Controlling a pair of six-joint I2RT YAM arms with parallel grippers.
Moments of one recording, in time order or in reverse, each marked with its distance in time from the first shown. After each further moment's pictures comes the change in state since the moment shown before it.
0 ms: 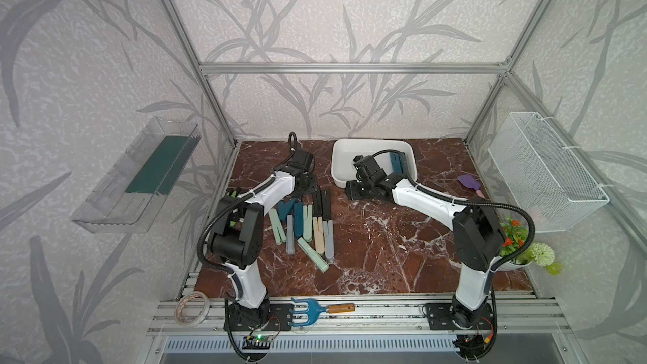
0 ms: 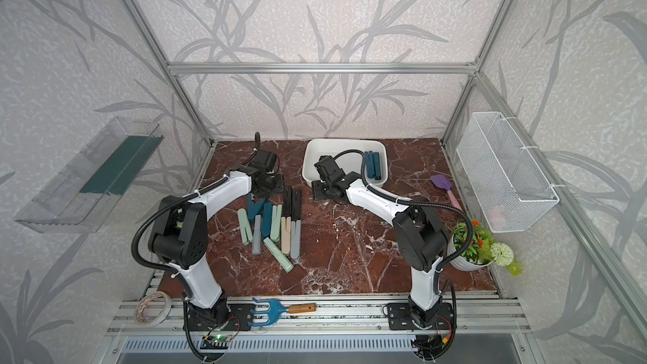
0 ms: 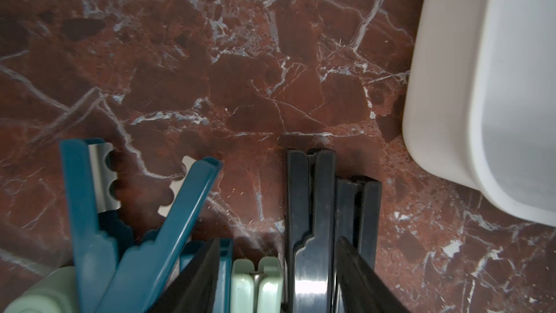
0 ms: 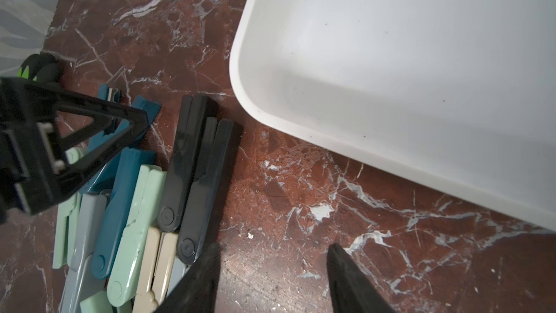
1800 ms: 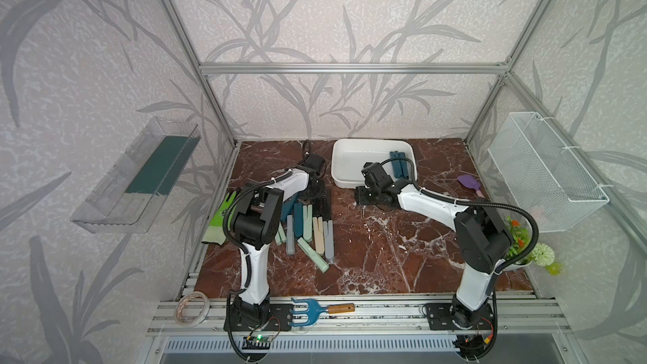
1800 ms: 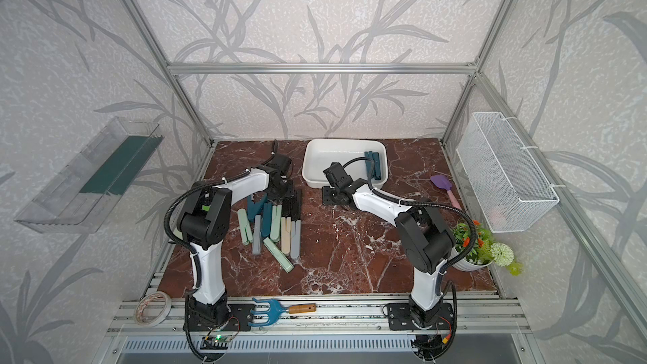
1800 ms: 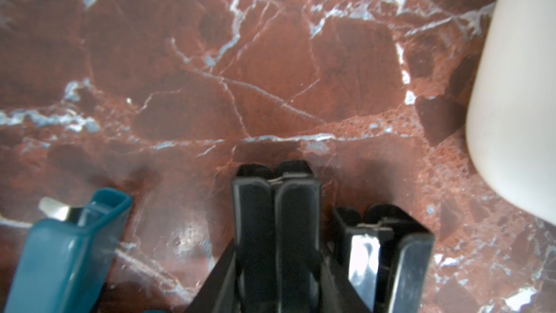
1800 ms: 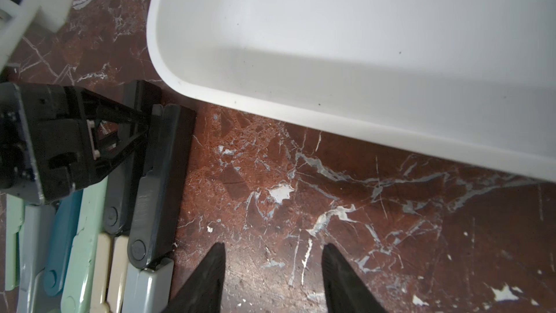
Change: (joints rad) left arm -0.041 0.206 0.116 -0.031 0.019 -0.002; right arm -0.042 -0.037 -0.149 0.062 0.032 0.042
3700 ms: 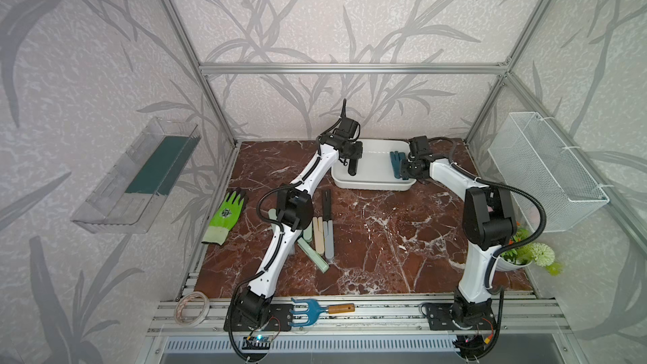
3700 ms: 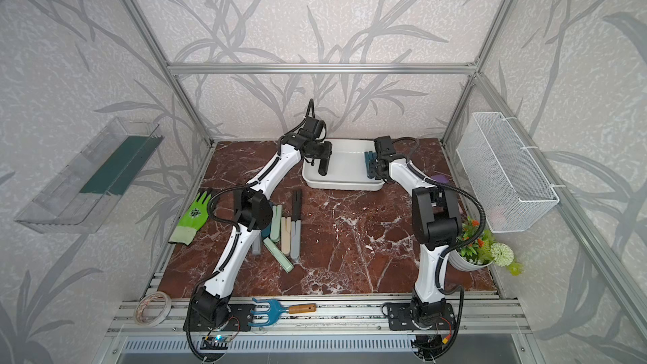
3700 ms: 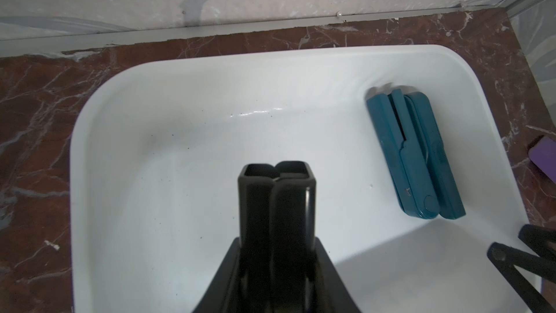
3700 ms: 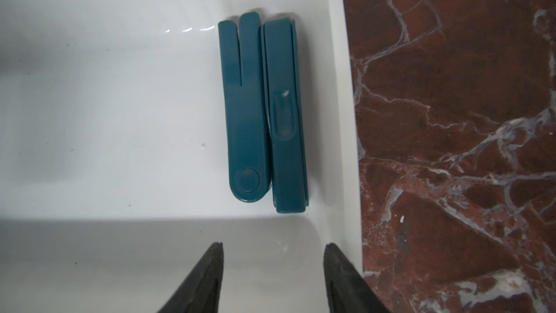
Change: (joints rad) left arm -0.143 0.591 1.253 -0.269 0.100 0.173; right arm -0.438 0.143 0.230 -0.126 0.049 -0.222
